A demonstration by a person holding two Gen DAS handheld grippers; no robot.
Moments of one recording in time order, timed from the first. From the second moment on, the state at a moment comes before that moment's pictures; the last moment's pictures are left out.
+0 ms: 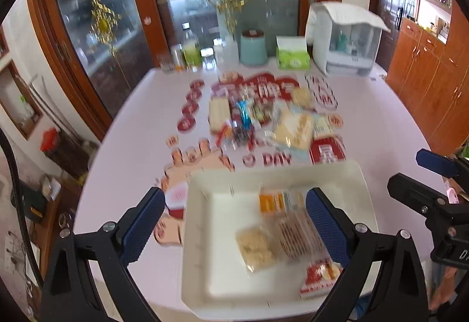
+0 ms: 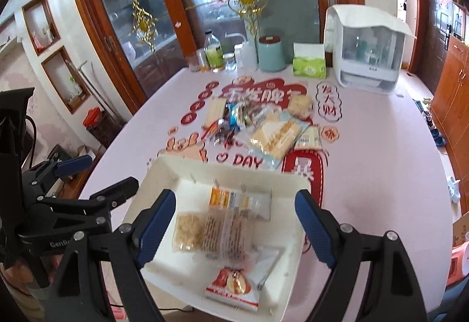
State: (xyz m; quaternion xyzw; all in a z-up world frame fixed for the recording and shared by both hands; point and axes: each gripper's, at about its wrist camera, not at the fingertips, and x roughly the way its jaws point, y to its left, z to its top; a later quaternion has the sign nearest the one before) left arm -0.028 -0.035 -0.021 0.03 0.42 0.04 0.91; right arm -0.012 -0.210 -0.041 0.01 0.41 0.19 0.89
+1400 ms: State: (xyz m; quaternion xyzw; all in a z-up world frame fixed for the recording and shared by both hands) left arm 0.285 0.035 -0.190 0.01 0.61 -0.04 0.79; right arm 0.272 -0.185 -0.179 0.11 0.60 0.06 0.79
